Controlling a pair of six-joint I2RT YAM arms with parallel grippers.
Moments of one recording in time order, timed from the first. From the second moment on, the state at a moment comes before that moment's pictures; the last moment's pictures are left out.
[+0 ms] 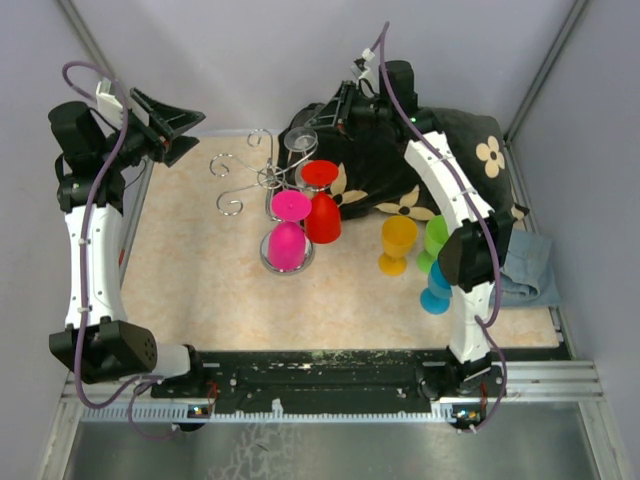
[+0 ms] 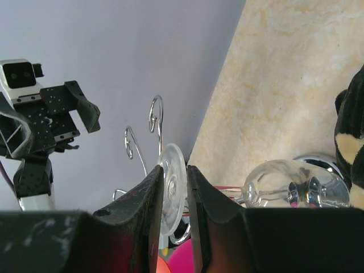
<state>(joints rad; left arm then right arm) 0.21 1.36 1.56 -0.32 0.84 -0.95 0.38 2.03 2.17 -0.44 -0.78 0.90</state>
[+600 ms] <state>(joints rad) 0.21 1.36 1.56 -0.32 0.84 -0.95 0.38 2.03 2.17 -0.46 -0.80 0.88</state>
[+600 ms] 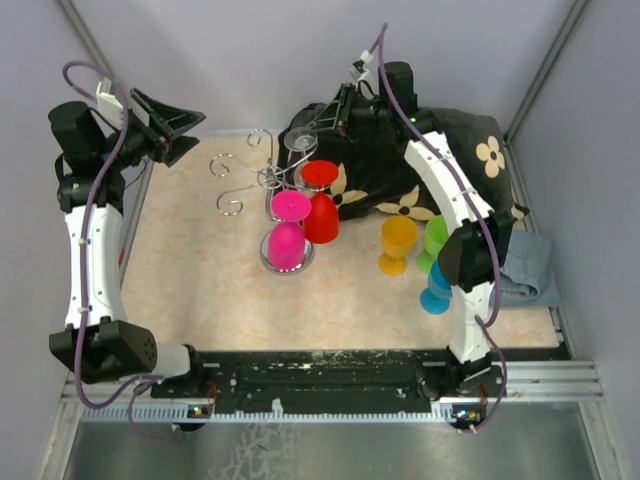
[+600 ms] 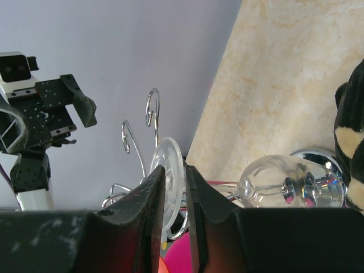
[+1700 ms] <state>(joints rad) 0.21 1.36 1.55 -0.32 0.85 -0.95 0.37 2.02 2.09 -0.34 -0.84 0.96</state>
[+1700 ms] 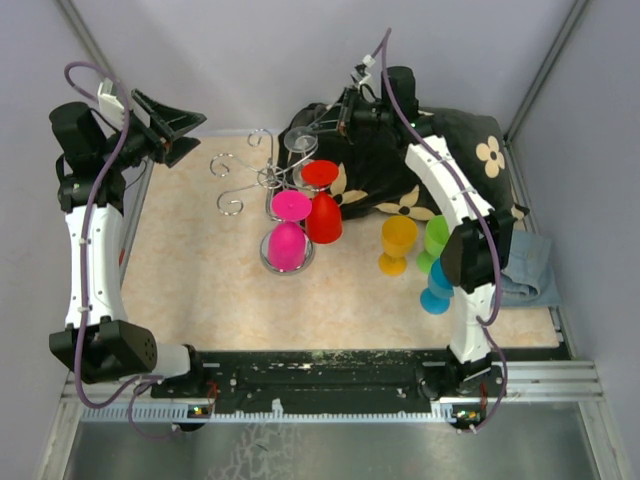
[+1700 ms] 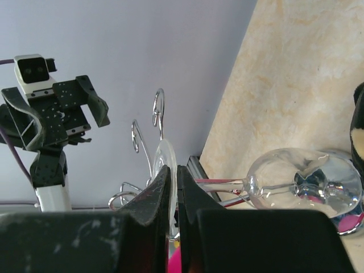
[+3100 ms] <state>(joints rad) 0.21 1.39 1.55 -0.32 0.85 -0.94 0.33 1.96 1.92 -0.13 -0.92 1.14</state>
